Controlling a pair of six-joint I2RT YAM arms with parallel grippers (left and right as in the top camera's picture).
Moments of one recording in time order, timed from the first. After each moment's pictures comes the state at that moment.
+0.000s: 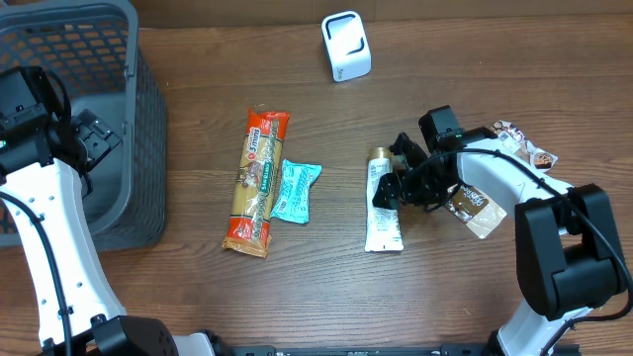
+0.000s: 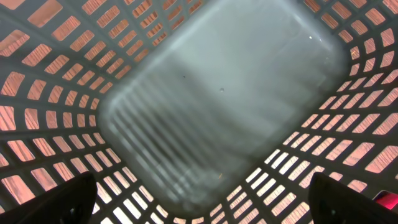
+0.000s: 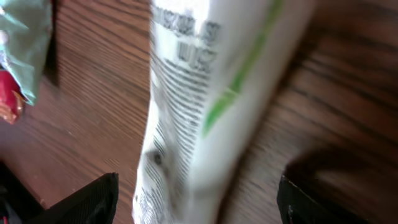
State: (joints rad) left arm 0.44 1.54 1.59 -1.12 -0.25 -0.43; right arm 0.27 1.88 1.12 -0.71 -0.54 0.00
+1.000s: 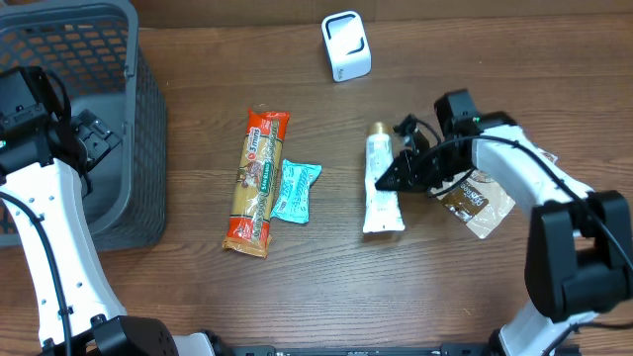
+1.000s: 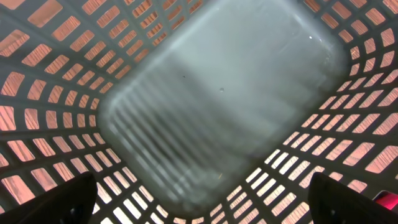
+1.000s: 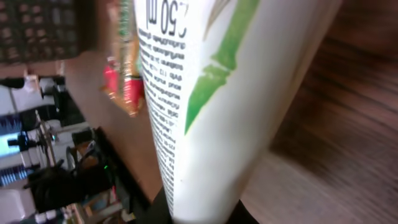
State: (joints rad) left arm 0.44 1.54 1.59 -1.12 -0.25 -0.43; right arm 0.22 1.85 1.26 -0.88 -0.83 -0.02
